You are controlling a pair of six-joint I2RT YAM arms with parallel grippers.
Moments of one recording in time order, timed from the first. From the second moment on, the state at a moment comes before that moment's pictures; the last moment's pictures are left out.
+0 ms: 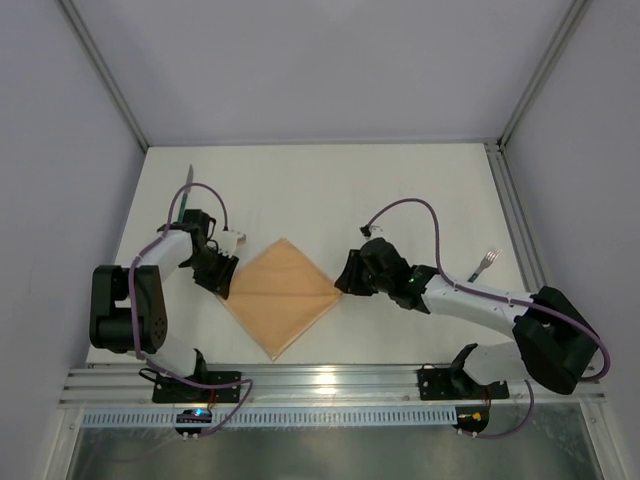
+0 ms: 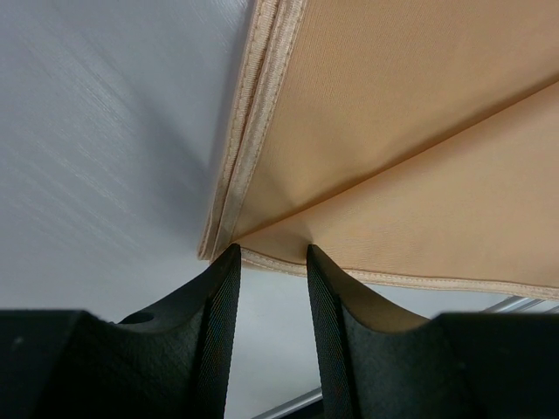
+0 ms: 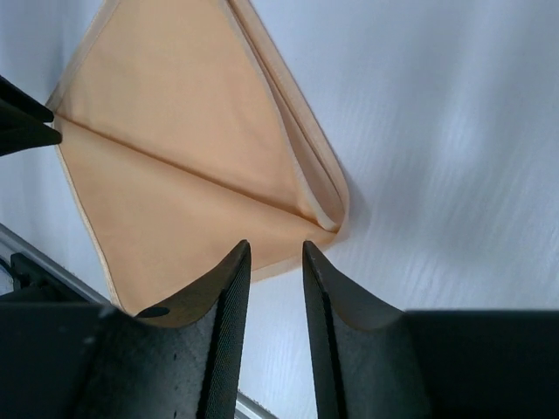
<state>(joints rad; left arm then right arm) -0.02 1.56 0.88 -0.80 0.27 0.45 0.80 1.33 0.67 -0.05 0.01 0.76</state>
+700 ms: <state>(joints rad) -0.02 1.55 0.88 -0.80 0.28 0.47 0.79 1.51 0.64 -0.03 -0.04 1.01</state>
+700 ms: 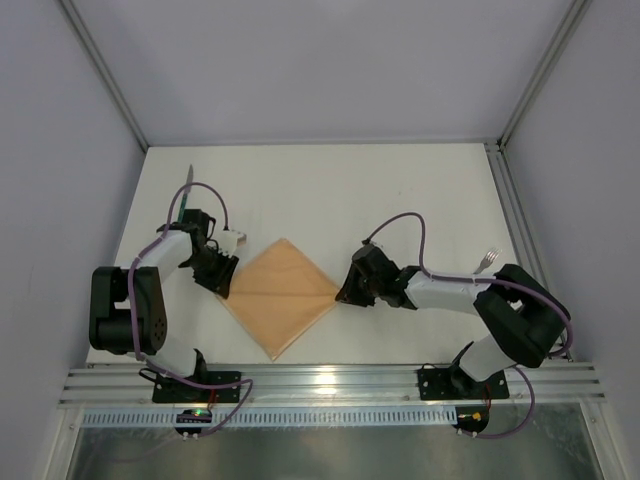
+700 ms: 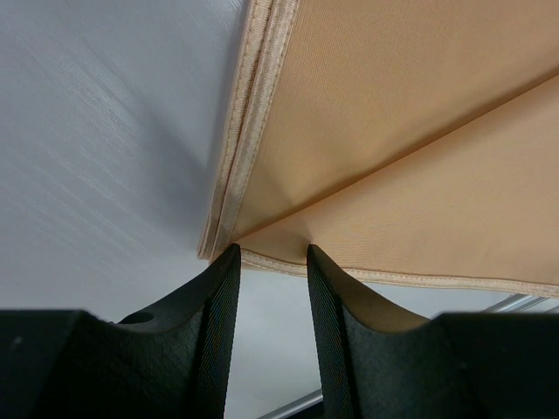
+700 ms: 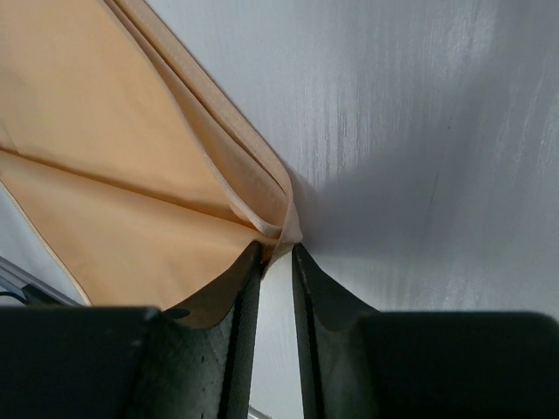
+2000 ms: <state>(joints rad) -0.02 1.45 0.98 -0.90 0.34 0.51 0.57 1.81 1.00 0.02 -0.20 0.61</state>
